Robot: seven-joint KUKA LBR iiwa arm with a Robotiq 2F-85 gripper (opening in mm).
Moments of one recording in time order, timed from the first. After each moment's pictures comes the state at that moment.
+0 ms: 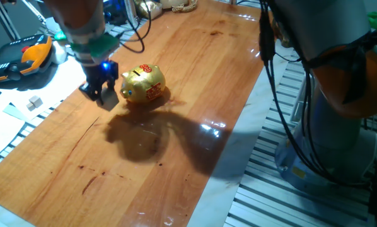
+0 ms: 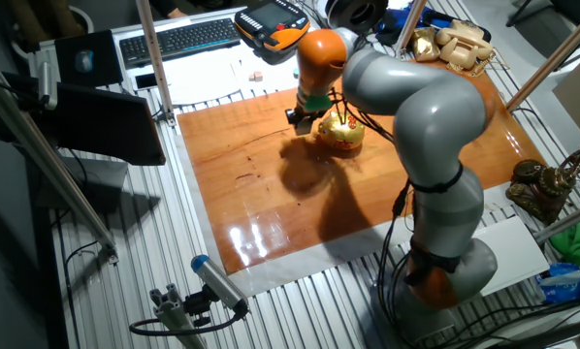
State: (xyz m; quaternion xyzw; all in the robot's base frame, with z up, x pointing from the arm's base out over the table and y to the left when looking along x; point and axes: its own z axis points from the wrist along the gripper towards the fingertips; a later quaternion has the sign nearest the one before) arm 0.620 0.112 0.137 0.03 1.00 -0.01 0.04
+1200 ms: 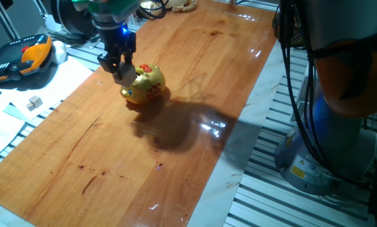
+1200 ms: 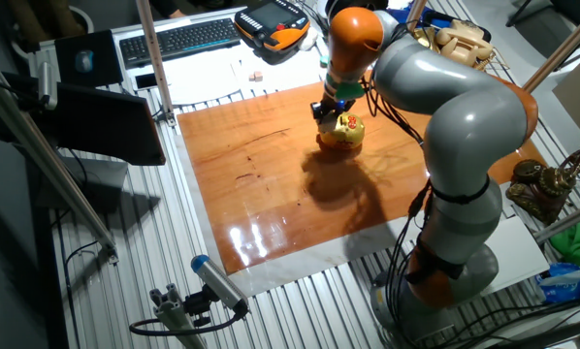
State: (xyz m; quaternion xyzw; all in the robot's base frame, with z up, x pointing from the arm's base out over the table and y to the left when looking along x) arm 0.574 0.067 0.201 0.01 1.00 0.00 0.02
